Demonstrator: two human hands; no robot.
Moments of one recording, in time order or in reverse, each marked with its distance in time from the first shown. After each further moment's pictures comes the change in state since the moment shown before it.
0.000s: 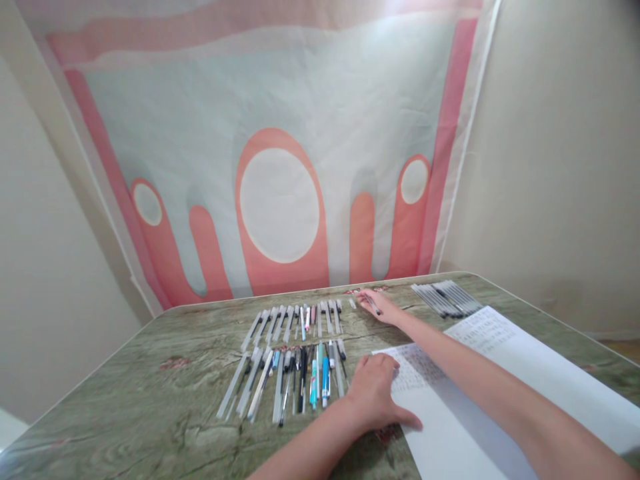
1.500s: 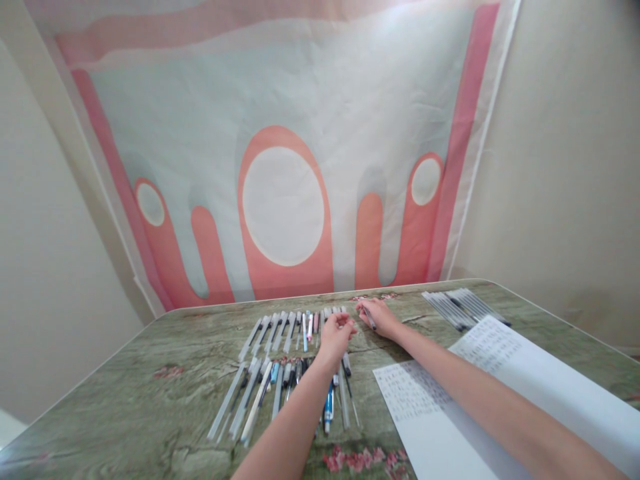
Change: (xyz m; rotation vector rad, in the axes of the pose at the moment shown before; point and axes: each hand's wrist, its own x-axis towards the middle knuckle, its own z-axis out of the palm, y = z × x) left_hand 0.066 -0.098 -0.037 -0.966 0.595 -0.482; right_hand 0.012 0.002 0.023 -0.369 -0.004 -0.079
